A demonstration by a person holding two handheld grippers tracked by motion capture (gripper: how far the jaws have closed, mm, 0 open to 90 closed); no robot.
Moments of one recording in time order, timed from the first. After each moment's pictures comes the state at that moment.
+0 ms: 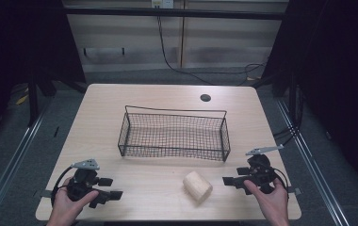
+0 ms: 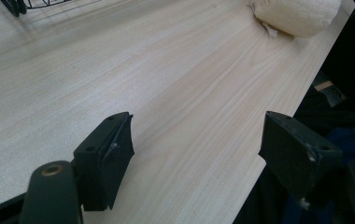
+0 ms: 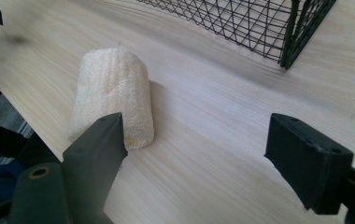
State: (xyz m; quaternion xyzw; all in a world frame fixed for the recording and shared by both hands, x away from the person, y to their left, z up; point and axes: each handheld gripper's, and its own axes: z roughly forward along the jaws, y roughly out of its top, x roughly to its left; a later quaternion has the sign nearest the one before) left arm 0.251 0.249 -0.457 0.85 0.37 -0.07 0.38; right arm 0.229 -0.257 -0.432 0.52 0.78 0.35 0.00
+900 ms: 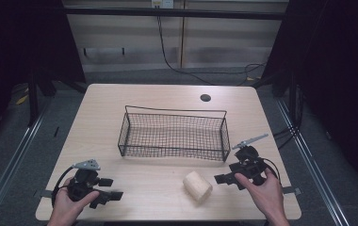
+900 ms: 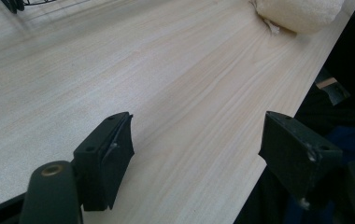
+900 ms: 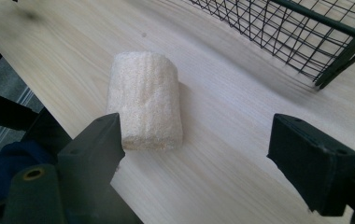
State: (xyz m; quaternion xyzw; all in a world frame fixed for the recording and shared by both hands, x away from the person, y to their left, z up) left arm 0.251 0.248 -0.458 0.85 0.36 -0.07 0.38; right arm 0.247 -0.226 -0.406 0.49 0.82 0.30 -0.03
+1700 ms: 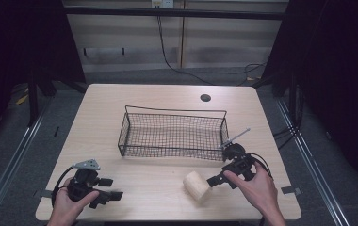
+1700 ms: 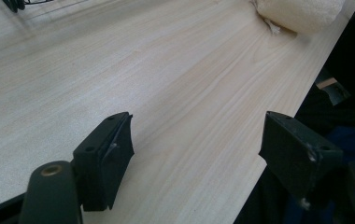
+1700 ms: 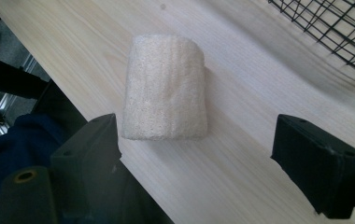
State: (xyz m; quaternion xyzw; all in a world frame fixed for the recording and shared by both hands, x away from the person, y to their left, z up) left arm 0.251 0.248 -0.458 0.85 0.36 -0.07 0.38; right arm 0.263 -0.200 -0.404 0.47 0.85 0.23 -0.08
